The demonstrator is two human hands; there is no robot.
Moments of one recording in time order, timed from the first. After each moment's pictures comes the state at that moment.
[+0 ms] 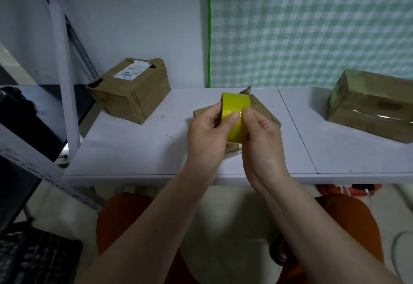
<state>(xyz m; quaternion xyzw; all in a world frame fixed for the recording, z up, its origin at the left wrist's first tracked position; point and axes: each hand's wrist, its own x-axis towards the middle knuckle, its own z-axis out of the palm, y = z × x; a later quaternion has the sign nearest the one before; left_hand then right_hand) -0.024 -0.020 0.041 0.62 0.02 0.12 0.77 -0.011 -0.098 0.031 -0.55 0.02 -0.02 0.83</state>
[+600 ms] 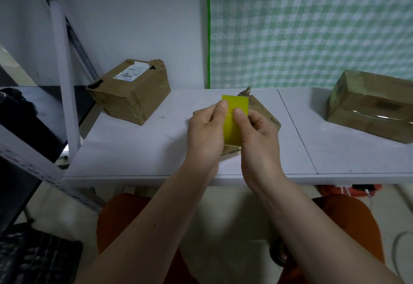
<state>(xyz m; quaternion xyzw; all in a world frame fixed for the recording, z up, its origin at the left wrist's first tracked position) -0.016 -0.017 0.041 0.63 0.10 0.13 0.76 -0.017 -0.093 0.040 -0.60 0.02 -0.04 0.80</state>
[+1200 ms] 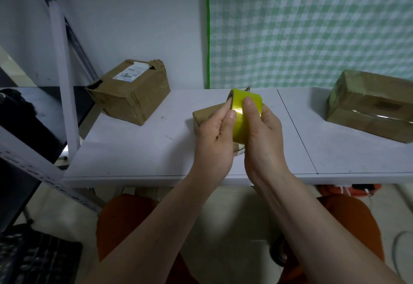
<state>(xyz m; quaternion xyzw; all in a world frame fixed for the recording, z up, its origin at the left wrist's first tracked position) -0.026 -0.023 0.031 0.70 -0.04 0.17 0.69 -0.015 -0.096 0.052 -0.57 0.03 -0.05 0.82</state>
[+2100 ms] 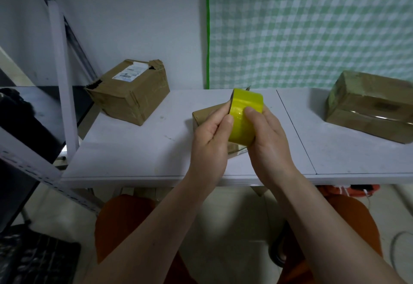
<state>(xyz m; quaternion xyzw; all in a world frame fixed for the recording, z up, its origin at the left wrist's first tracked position) -0.031 -0.019 0.027 0.62 -0.04 0.14 0.77 -0.017 -0.111 0.049 -0.62 -0.06 -0.01 0.78</state>
